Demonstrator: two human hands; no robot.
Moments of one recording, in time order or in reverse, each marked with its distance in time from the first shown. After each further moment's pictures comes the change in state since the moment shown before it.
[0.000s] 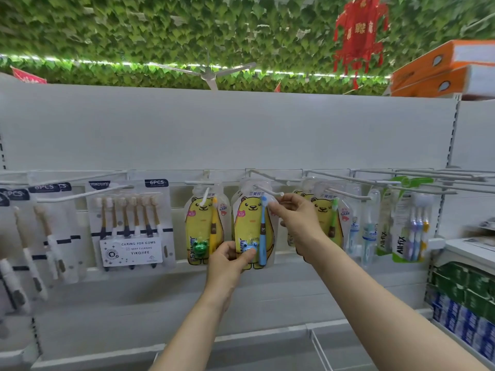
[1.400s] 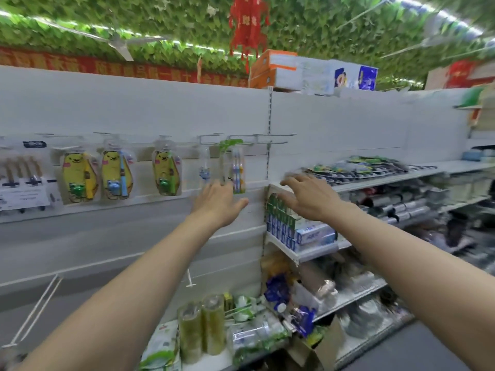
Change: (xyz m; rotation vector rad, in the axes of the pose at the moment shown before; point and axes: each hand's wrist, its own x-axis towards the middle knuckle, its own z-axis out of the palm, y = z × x) left_hand -0.309 0.149 0.260 1.201 -0.321 0.409; right_hand -0.272 -0.153 -0.424 -1.576 -0.170 -0.168
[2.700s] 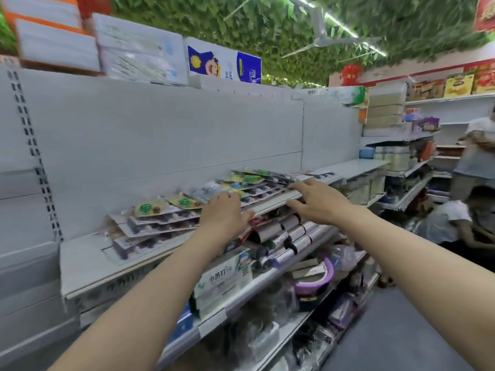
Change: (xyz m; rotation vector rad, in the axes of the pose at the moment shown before) left_hand 0.366 0.499 0.295 0.018 -0.075 0.340; right_hand 0.093 0.640 0.104 -0.020 -0.071 0.349
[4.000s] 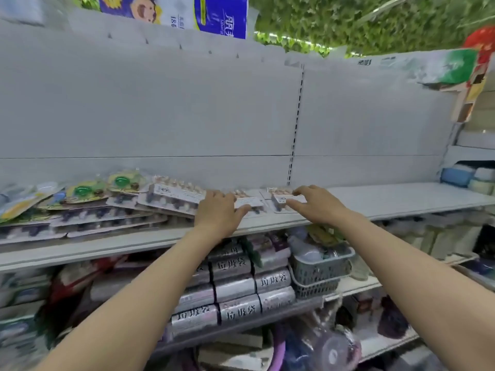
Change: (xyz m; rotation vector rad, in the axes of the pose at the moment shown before) left_hand 0.470 0.290 0.264 0.051 0.034 -0.400; right_hand 0.415 0.508 0.180 0.279 -0.155 -0.244
